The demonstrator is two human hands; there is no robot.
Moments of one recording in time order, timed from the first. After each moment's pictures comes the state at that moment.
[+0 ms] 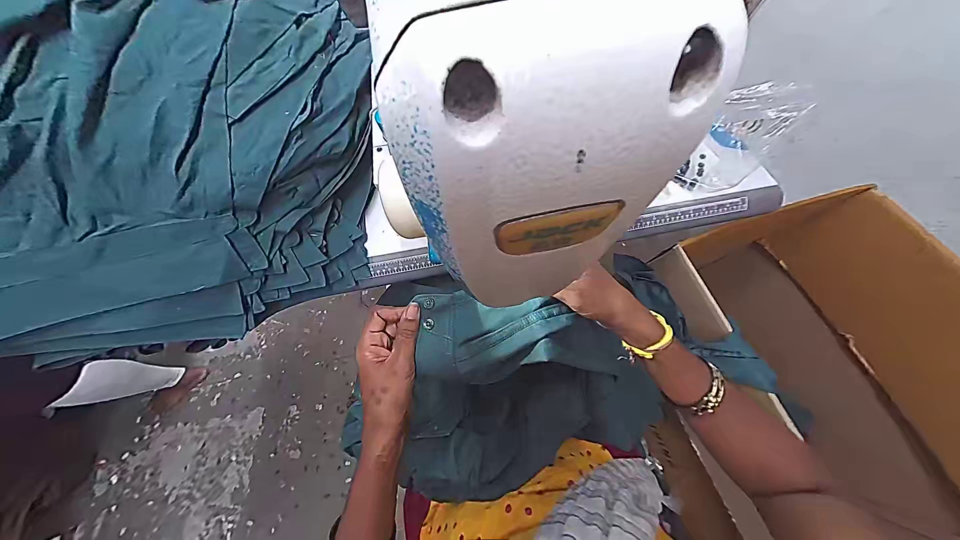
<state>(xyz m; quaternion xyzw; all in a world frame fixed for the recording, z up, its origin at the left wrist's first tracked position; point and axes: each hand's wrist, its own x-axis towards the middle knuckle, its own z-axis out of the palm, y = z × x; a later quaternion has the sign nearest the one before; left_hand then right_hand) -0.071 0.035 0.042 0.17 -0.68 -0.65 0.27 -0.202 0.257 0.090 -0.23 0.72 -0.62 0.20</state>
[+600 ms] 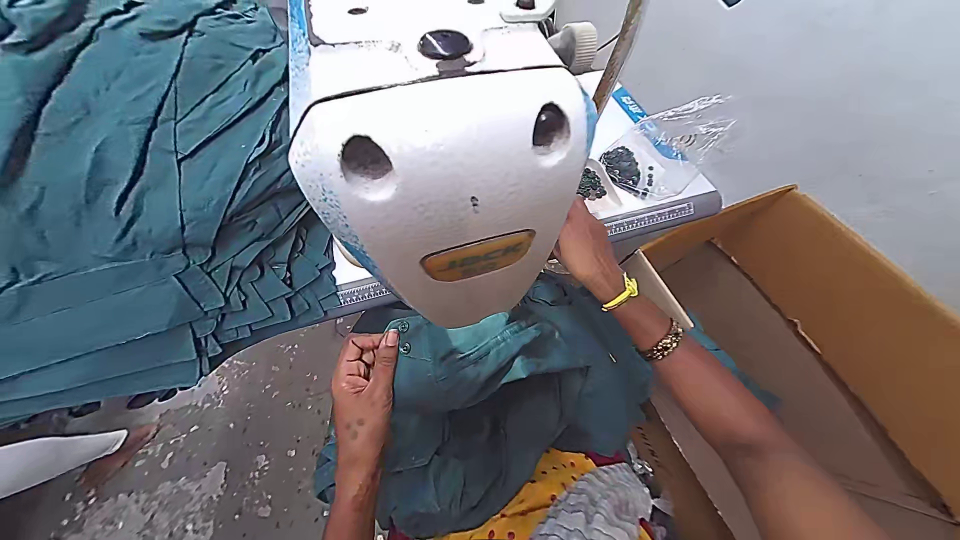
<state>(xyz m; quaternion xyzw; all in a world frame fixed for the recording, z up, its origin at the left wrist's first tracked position) -0.070 0.038 0.041 0.16 -0.70 -0.64 0.25 -0.273 0.298 0.061 -0.28 0.92 -0.17 -0.20</state>
